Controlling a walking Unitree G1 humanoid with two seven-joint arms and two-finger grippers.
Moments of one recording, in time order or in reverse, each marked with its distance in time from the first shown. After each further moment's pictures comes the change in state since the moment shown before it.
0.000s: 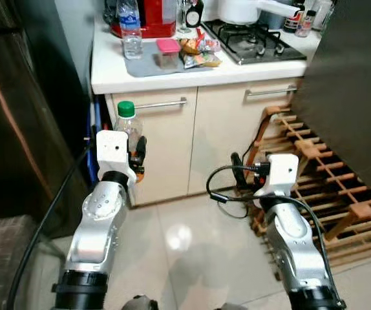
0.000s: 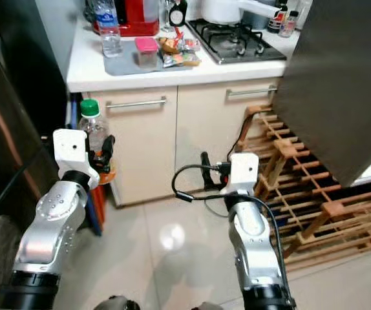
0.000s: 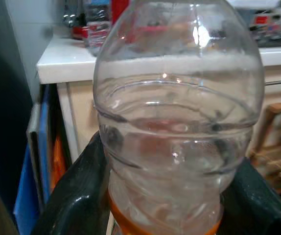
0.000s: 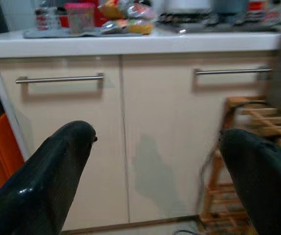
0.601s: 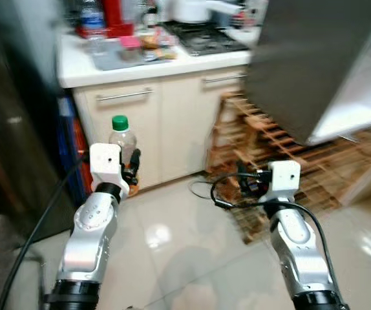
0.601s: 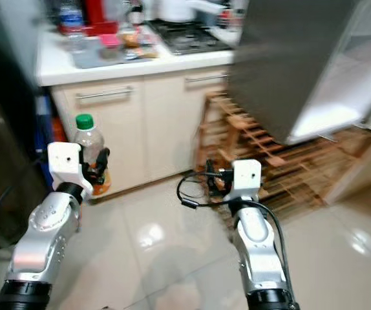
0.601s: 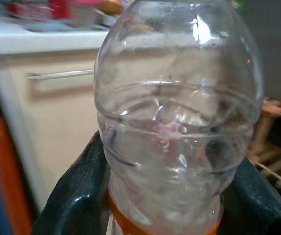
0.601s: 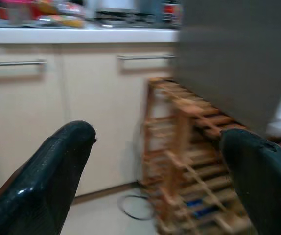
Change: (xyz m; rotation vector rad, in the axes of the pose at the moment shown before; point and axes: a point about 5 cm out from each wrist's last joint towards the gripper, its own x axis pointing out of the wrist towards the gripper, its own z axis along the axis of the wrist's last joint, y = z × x) left arm -0.010 0.027 -0.026 -0.023 0.070 0.051; right arm -0.004 0.004 -0.008 -0.033 0.015 0.023
